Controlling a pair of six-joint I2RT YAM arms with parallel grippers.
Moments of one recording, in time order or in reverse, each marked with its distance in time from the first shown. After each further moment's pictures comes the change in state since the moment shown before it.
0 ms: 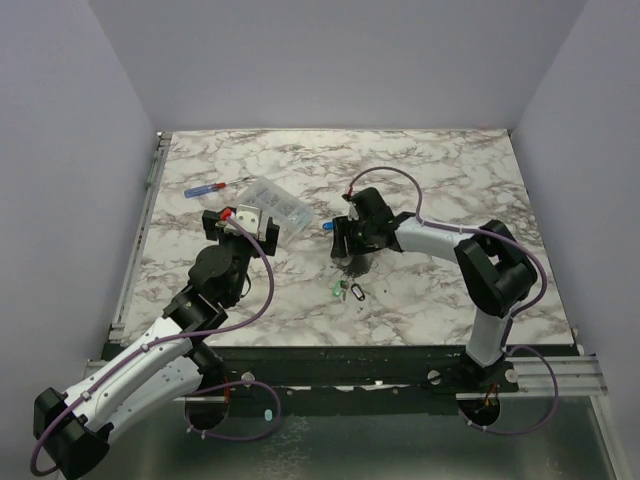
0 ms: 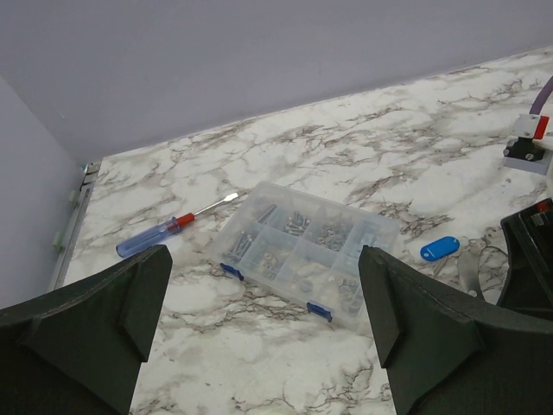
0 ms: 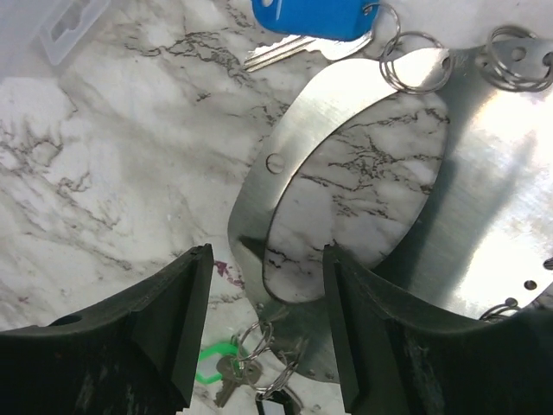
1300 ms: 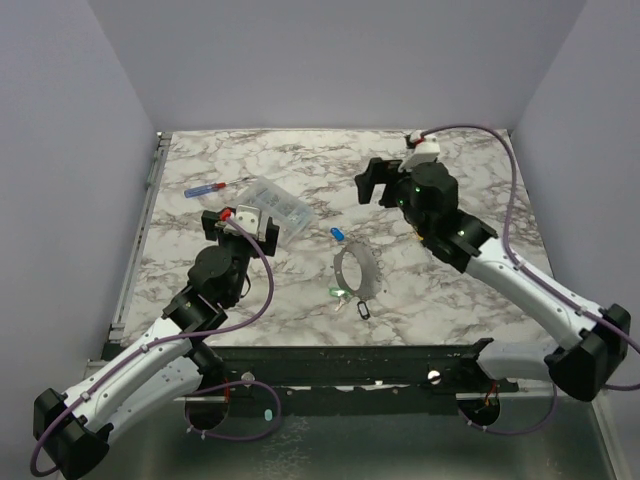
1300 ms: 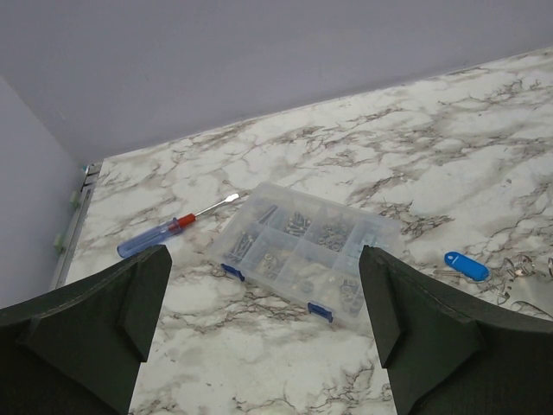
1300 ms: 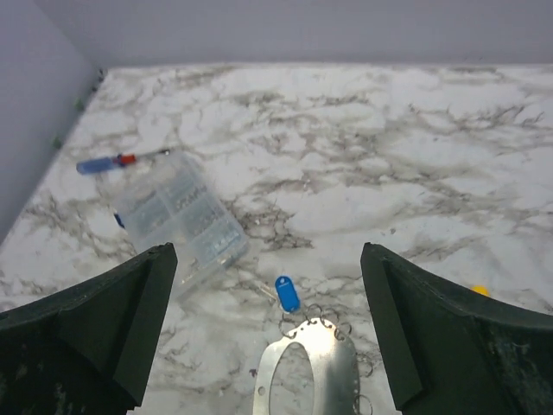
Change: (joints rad) left arm 0.001 -0.005 -0.001 -0.001 0.001 0.003; right arm 0.062 -0.546 0.026 0.056 0.492 -0.071
